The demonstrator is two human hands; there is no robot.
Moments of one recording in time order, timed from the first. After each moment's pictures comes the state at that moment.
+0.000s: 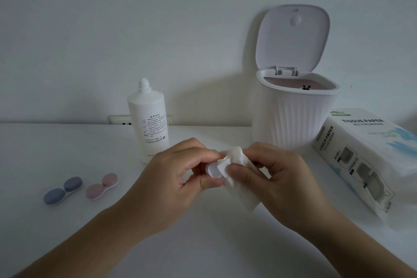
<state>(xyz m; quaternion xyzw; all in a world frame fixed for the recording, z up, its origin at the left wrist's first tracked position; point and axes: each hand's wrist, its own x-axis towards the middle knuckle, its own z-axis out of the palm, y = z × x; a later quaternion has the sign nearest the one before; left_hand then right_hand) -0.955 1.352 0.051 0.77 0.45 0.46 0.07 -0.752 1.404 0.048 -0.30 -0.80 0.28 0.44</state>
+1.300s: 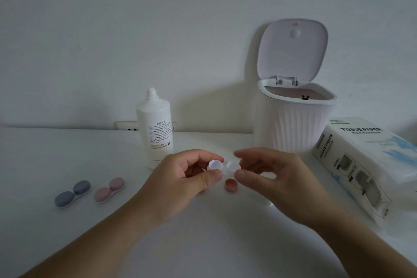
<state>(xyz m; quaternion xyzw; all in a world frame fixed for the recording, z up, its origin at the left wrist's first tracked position) -0.961 1.364 0.038 0.61 0.49 0.50 0.37 -0.739 1.416 0.054 -0.37 -0.80 0.32 0.35</state>
